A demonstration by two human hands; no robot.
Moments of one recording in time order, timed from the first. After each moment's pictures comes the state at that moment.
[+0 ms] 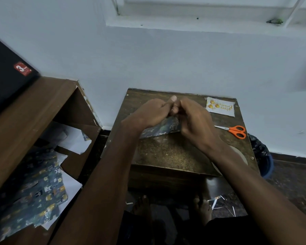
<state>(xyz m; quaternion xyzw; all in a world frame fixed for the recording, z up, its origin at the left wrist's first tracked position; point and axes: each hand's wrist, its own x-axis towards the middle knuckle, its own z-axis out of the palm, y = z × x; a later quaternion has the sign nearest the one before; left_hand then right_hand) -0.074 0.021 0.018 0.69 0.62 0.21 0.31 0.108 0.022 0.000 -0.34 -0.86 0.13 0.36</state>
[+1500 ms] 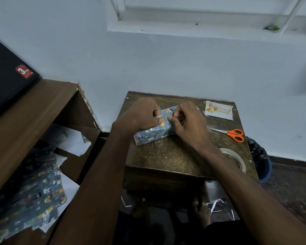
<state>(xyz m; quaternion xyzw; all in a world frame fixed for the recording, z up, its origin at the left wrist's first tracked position) -0.099 0.021 0.024 0.72 0.66 0.16 0.17 0.097 0.042 -0.030 -0.44 -0.80 0.15 0.38</state>
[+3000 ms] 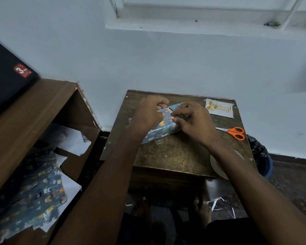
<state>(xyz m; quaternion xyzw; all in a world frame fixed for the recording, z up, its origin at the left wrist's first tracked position) -0.080 0.033 -0.010 0.64 0.66 0.34 0.20 0.114 0.053 -0.019 -0.44 -0.83 0.18 0.30</state>
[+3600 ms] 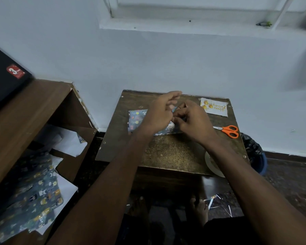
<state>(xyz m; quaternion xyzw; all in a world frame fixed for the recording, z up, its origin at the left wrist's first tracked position) -0.037 0.037 -0.012 0.64 0.57 0.42 0.30 0.122 0.049 -0.012 -0.43 -0.84 0.19 0.28</state>
